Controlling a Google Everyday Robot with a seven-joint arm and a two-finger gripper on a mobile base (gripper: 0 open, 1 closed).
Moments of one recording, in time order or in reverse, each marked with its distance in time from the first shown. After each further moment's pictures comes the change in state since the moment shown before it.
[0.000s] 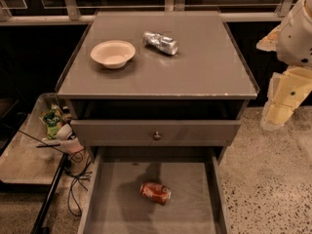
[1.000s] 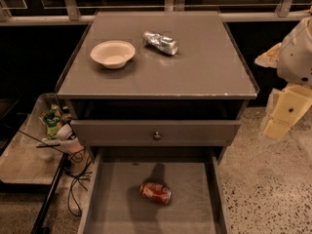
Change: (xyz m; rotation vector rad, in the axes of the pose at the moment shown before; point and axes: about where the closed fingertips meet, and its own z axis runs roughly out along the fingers) arm 0.005 0.017 0.020 -0.044 -0.067 0.035
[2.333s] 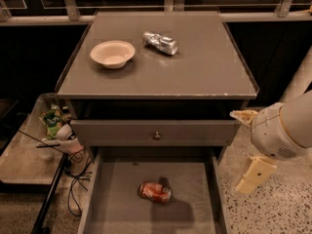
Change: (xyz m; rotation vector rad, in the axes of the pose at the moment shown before) arm 0.018 0.062 0.114 -0.042 -0.204 -0.019
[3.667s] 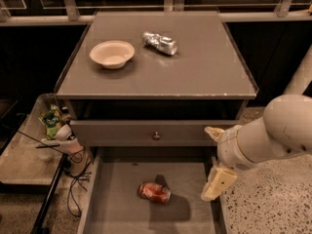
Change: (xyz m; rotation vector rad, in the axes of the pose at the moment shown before) arm 0.007 -0.004 0.101 -0.001 -0.027 -0.016
